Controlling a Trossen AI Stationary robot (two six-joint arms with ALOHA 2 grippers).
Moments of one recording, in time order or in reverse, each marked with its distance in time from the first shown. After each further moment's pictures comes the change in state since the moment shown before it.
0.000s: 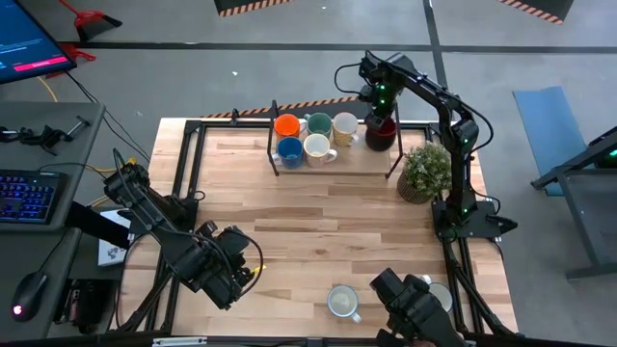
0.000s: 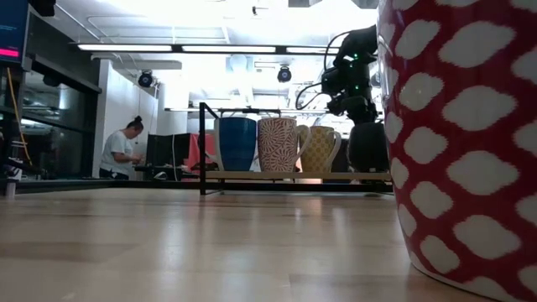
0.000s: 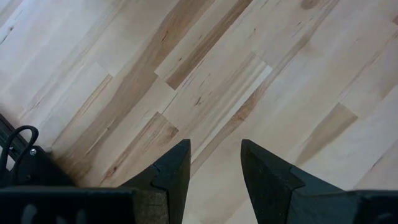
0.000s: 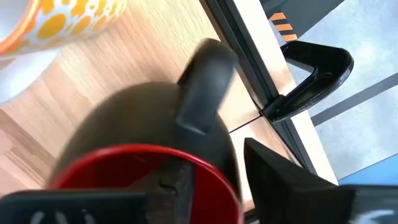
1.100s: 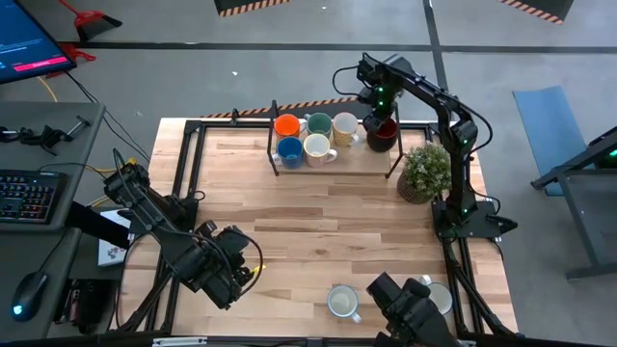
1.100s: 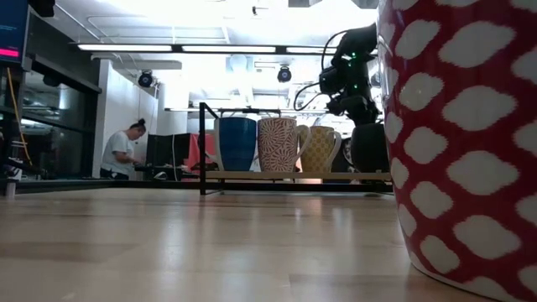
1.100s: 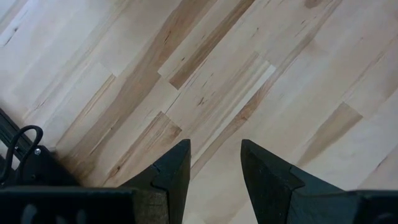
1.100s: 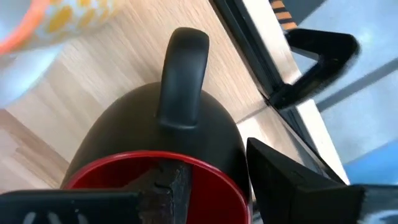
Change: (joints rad) left arm 0.000 0.000 0.000 -0.011 0.000 0.000; right arm 0.027 0.000 0.000 -0.029 0.025 0.063
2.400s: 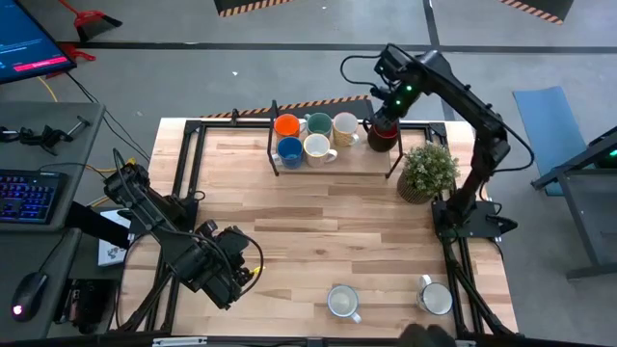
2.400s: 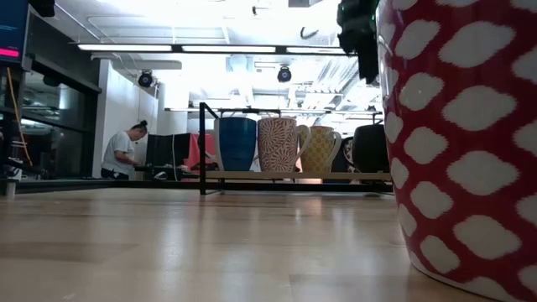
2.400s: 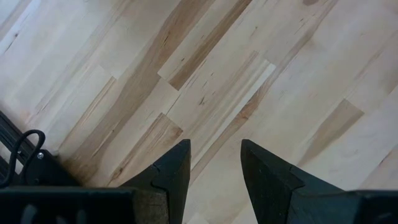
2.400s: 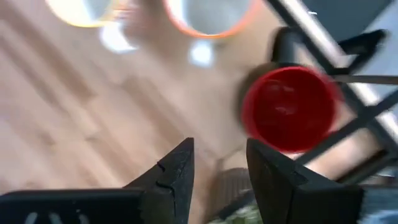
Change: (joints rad) left arm 0.000 0.000 0.000 0.000 -0.001 0.026; right arm 0.119 -0.346 0.000 -0.102 -0.223 0.275
